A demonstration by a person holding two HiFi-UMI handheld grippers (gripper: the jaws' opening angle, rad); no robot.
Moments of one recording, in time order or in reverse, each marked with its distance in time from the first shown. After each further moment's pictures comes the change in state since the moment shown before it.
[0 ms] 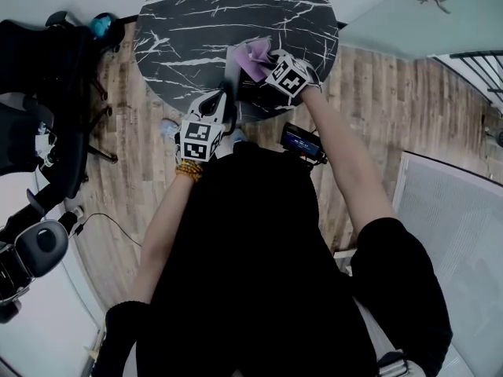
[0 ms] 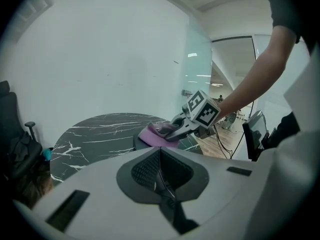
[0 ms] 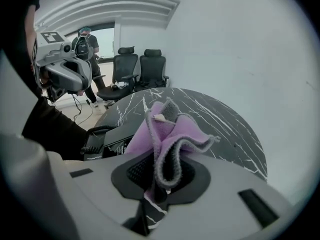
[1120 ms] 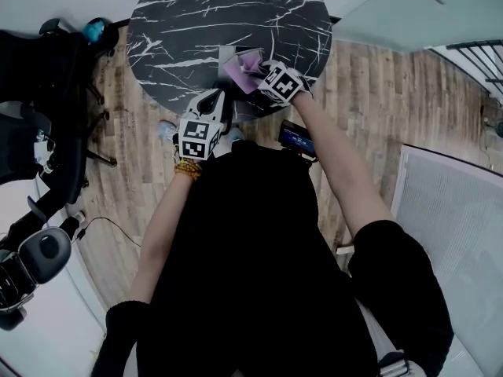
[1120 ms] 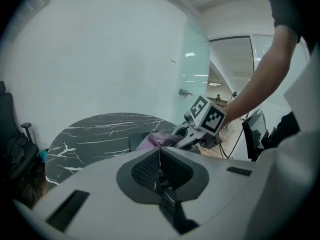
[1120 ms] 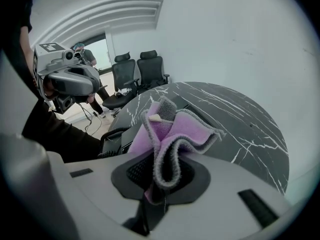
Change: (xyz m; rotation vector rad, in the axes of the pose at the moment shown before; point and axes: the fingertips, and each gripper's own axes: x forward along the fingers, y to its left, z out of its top) left arm 0.011 -0.010 0.001 0.014 0.003 -0.025; right arm 0.009 0.039 -0.019 0.138 -0.013 0.109
